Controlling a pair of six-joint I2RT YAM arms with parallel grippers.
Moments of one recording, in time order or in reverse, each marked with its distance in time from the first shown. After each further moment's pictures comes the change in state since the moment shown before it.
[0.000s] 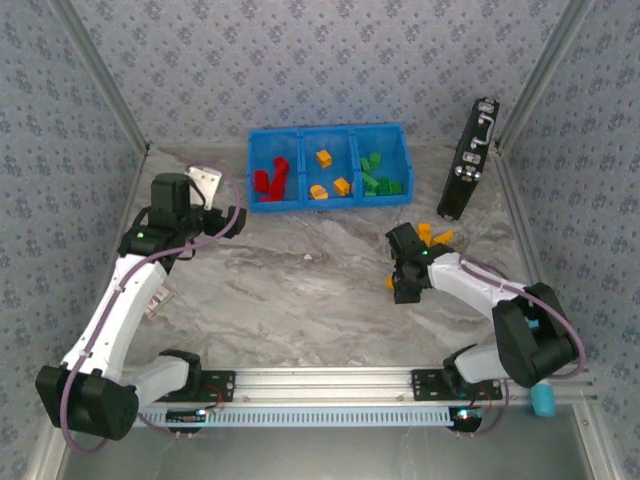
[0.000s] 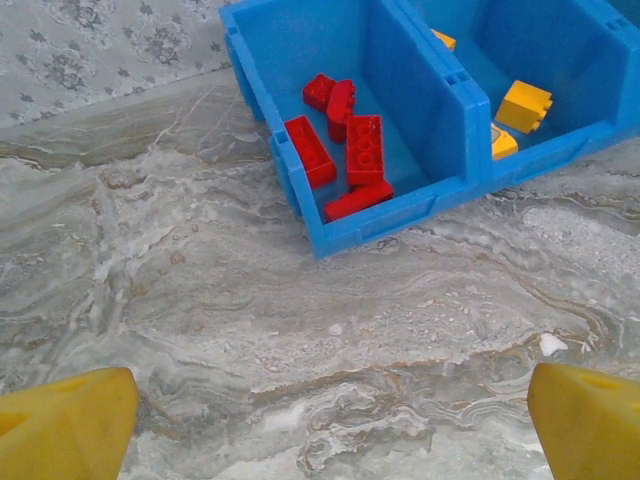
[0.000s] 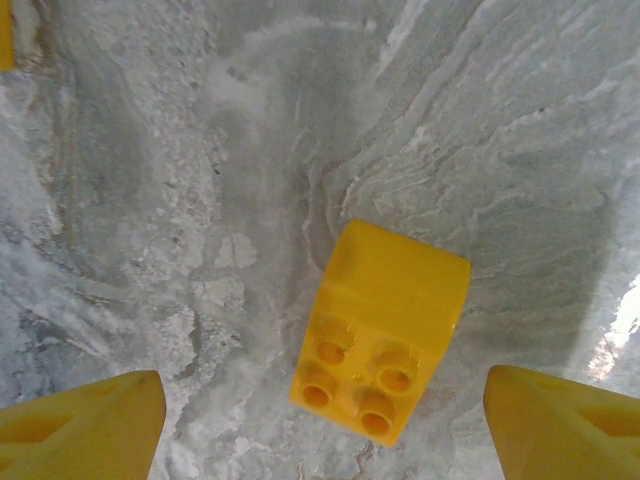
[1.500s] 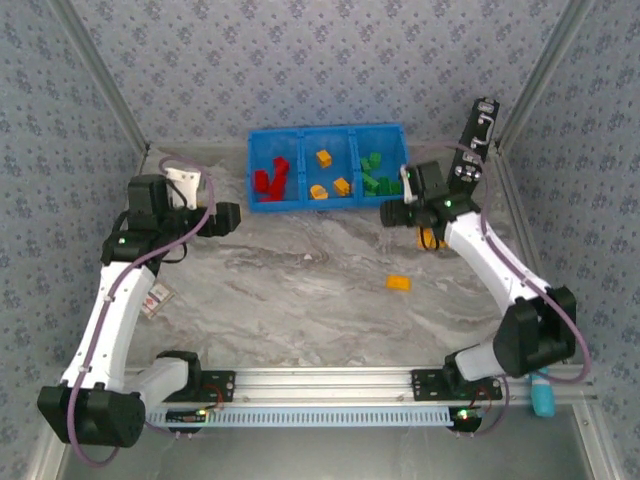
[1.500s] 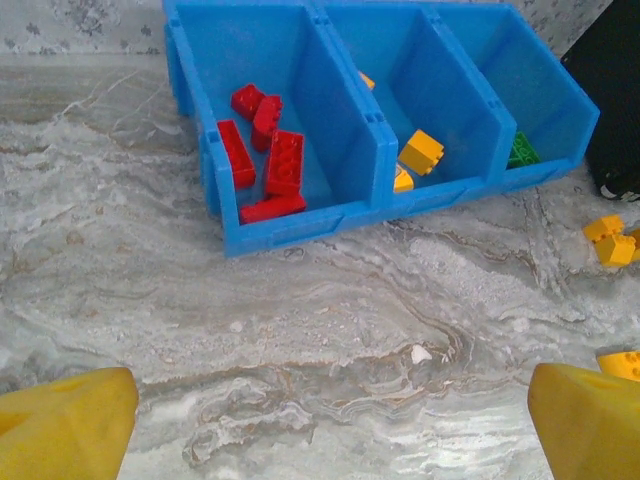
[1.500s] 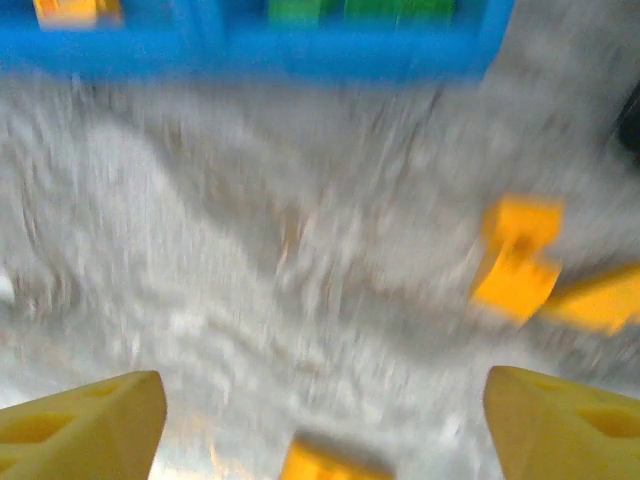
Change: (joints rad) left arm 0.117 -0.034 0.039 -0.060 0.289 -0.177; right arm -0.119 -0.063 0.309 -0.119 -0.083 -1.705
